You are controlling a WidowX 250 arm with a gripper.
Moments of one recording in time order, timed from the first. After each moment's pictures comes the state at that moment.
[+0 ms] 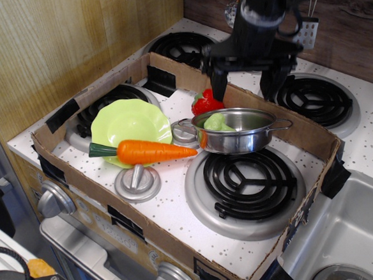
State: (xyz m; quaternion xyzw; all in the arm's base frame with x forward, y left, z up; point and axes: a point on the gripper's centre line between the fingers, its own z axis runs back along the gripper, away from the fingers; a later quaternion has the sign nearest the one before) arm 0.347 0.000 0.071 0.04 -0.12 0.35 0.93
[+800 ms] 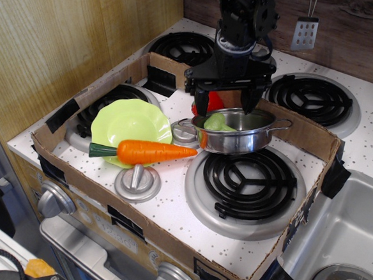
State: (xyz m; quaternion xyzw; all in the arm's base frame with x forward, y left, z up) arm 0.353 0.020 0.037 0.04 -0.13 0.35 0.93
